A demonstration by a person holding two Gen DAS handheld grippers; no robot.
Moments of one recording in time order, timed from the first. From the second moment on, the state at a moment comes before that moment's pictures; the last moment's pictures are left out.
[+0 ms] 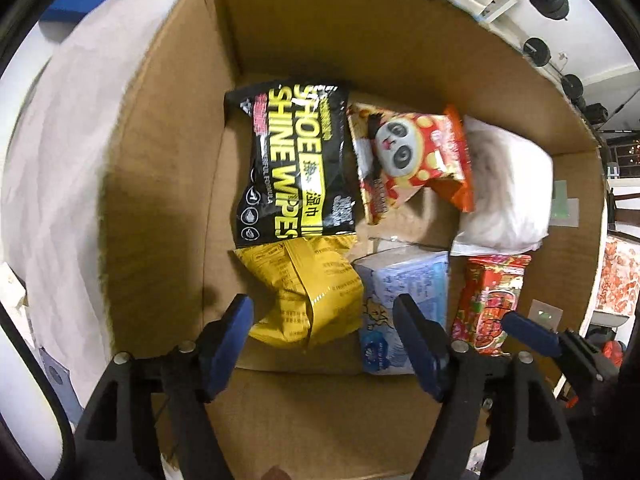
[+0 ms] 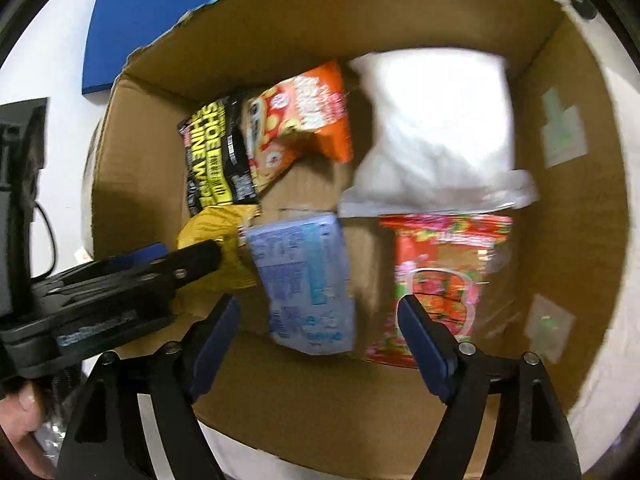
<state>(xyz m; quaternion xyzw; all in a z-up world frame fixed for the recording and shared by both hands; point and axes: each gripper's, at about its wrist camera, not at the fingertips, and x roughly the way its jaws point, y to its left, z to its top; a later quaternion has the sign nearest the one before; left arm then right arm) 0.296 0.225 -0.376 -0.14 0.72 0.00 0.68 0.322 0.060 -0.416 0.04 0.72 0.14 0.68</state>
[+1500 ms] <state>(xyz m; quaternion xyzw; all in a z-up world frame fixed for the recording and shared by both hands) 0.206 0.161 -0.191 -0.06 0.57 0.03 0.82 0.241 -0.061 -0.223 0.00 0.61 0.04 0.79</state>
